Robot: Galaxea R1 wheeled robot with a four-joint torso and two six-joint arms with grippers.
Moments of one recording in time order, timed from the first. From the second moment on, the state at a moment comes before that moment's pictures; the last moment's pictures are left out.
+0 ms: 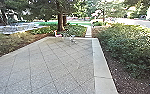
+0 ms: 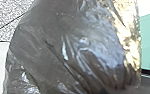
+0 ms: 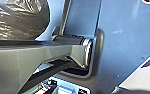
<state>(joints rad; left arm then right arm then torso) 1.41 2.82 -2.40 0.04 0.08 0.00 -1.57 3.01 -2.60 -0.13 -0.01 0.11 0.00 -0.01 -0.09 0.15</state>
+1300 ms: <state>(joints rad) 0.93 2.58 -2.22 -0.29 0.27 0.00 -1.56 2.99 -2.57 -0.12 0.01 0.11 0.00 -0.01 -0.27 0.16</state>
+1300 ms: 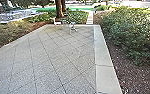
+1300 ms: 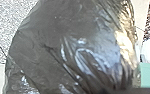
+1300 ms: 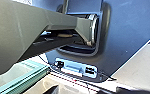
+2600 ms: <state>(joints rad) 0.62 2.62 -2.45 -0.38 0.52 0.00 -1.55 2.98 -2.57 -0.12 0.01 0.11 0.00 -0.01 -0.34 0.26</state>
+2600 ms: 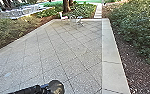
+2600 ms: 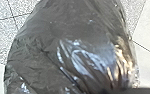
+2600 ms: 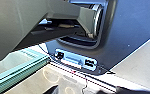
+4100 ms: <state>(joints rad) 0.86 2.68 -2.50 -0.30 0.53 0.01 -1.58 2.99 -2.58 -0.12 0.00 0.11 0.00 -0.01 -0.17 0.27</state>
